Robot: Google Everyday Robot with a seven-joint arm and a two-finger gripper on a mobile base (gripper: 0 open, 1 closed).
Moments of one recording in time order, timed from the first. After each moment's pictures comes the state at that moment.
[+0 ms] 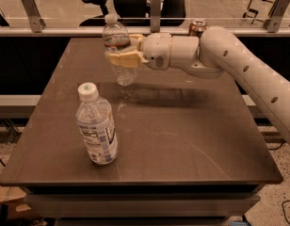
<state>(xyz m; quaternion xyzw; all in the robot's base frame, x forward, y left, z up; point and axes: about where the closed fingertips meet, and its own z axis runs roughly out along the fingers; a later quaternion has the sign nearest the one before) 0.622 0.065 0.937 -0.48 0.53 0.42 0.56</state>
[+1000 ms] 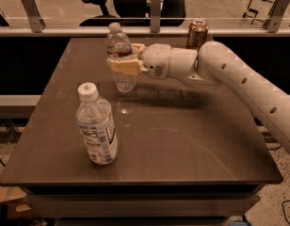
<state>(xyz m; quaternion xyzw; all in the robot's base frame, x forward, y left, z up) 0.627 0.061 0.911 -0.44 0.55 0.43 0.56</state>
